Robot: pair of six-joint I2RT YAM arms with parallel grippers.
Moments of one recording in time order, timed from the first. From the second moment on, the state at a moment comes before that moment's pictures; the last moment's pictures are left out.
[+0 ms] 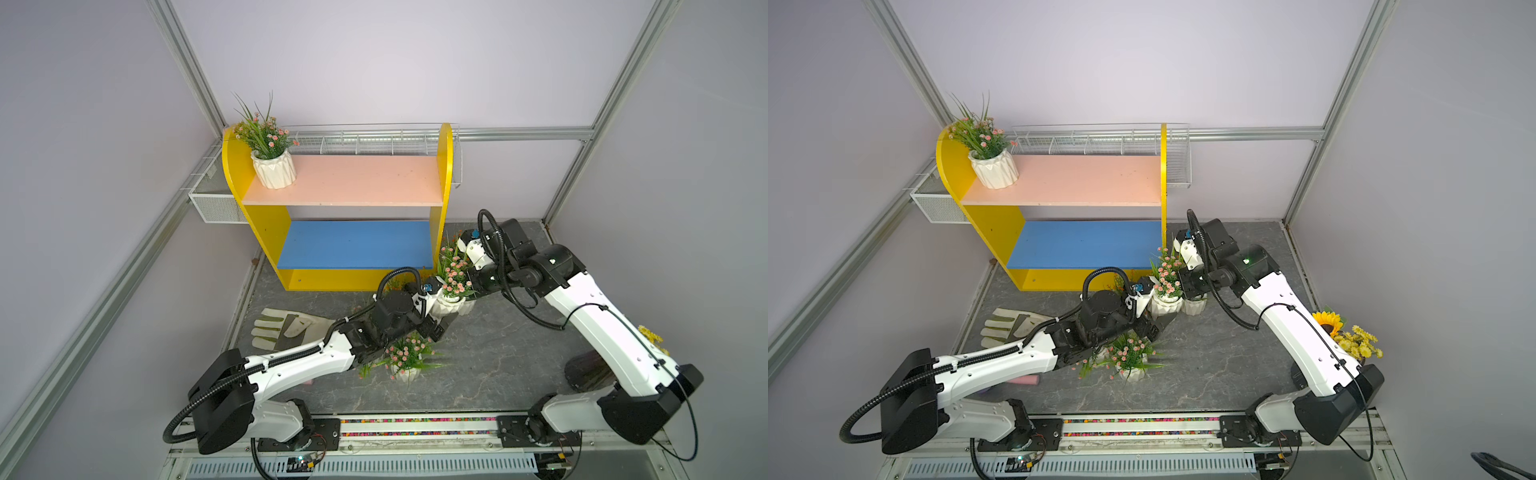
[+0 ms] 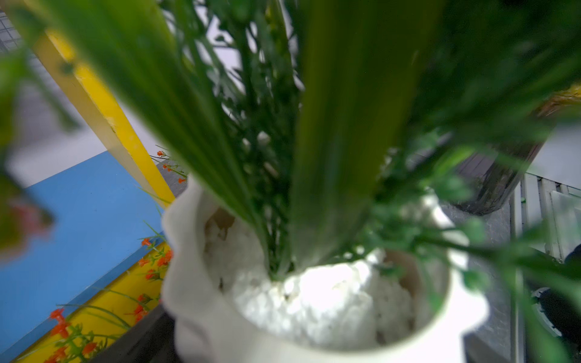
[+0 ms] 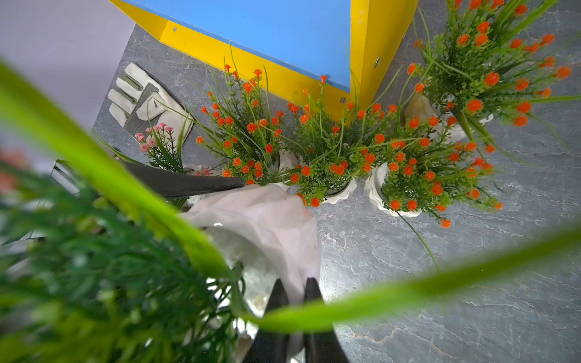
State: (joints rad) left arm -1.06 1.34 0.85 0.22 -0.06 0.01; right arm 0.58 1.39 1.59 -1.17 -0.17 0.22
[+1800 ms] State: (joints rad) left arm -1.05 1.32 0.97 0.01 -0.22 0.01; right arm 0.37 1.13 1.37 -1.00 -0.39 0.29
